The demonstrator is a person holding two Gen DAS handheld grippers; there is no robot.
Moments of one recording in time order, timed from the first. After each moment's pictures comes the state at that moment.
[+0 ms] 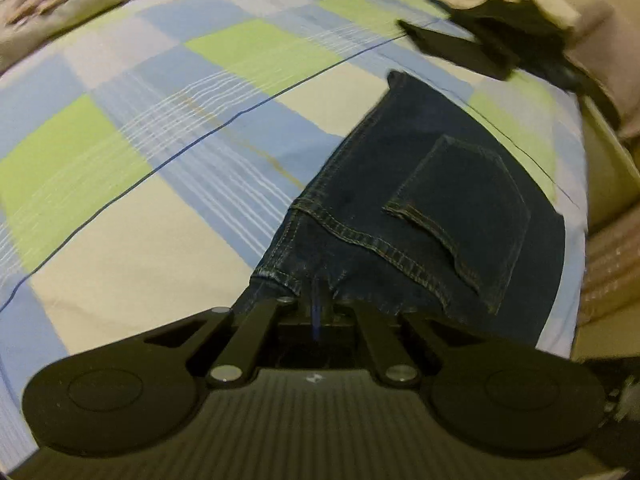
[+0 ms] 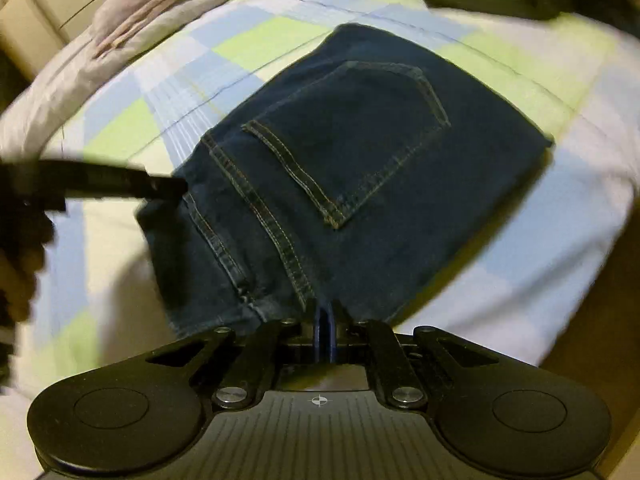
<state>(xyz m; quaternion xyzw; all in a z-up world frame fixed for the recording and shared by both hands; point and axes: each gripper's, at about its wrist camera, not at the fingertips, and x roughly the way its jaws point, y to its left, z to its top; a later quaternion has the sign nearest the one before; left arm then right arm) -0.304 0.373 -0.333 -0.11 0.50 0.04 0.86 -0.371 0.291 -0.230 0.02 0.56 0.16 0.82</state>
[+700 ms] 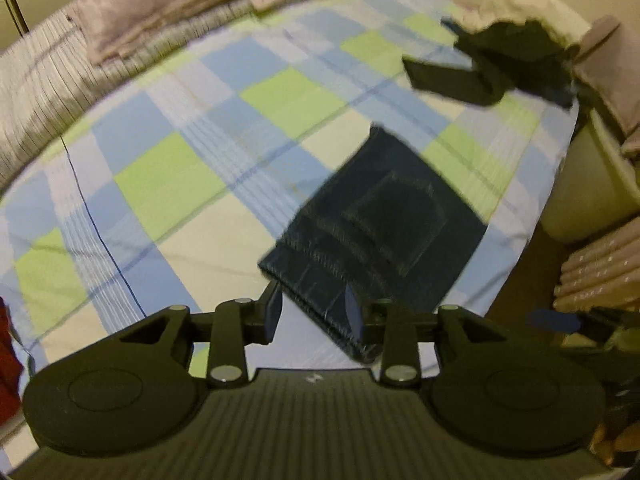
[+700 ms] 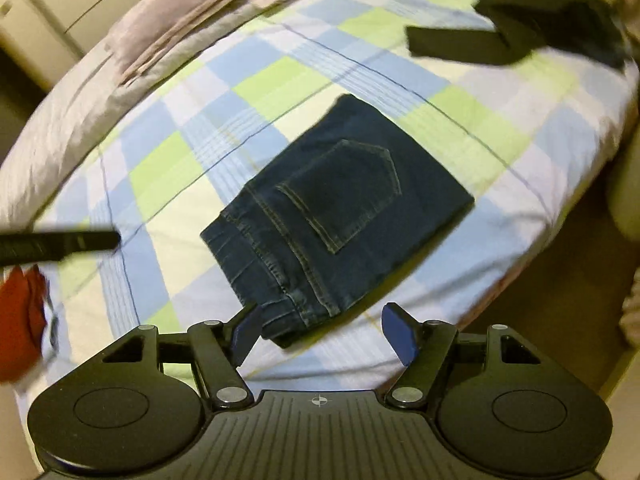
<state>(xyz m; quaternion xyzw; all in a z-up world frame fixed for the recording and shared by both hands) -0.381 0.324 -0.129 -0.09 0.51 0.11 0.85 -0.401 0.274 -0.064 0.02 0.57 0.16 0.81</state>
